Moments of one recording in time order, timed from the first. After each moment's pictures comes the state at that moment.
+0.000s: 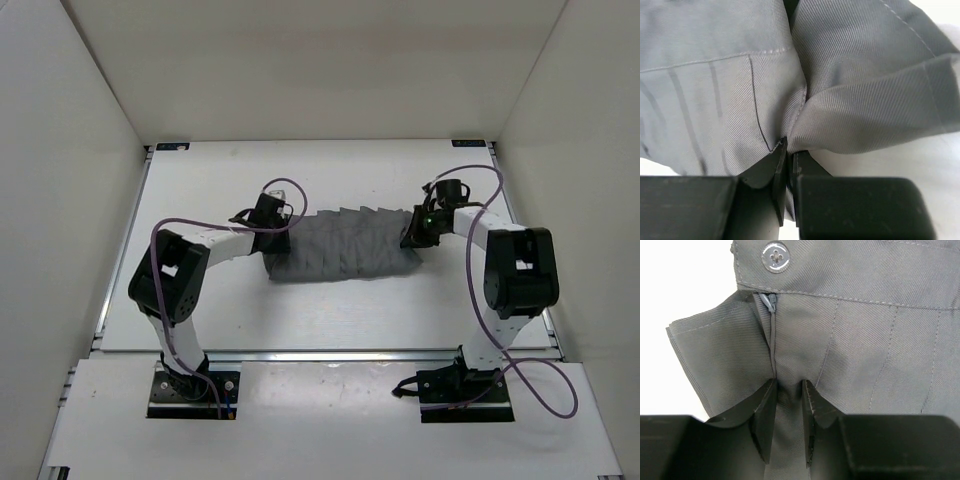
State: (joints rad) left arm -0.47 1.80 1.03 -0.17 -0.06 -0.45; right arm 0.06 1.79 1.07 -0.37 -0.38 0.26
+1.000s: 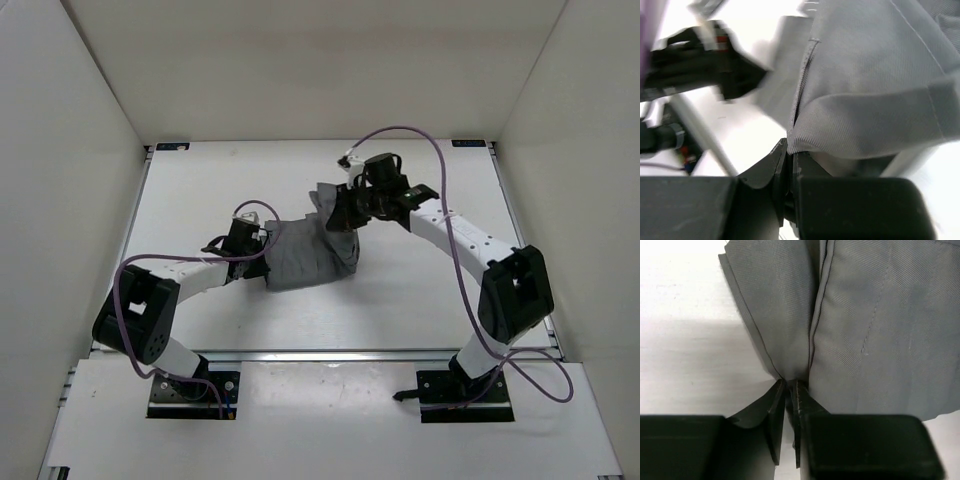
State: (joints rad) left arm -0.41 1.51 0.69 -0.12 -0.06 -0.53; right arm 0.51 1.65 1.34 -0.41 -0.49 0.25
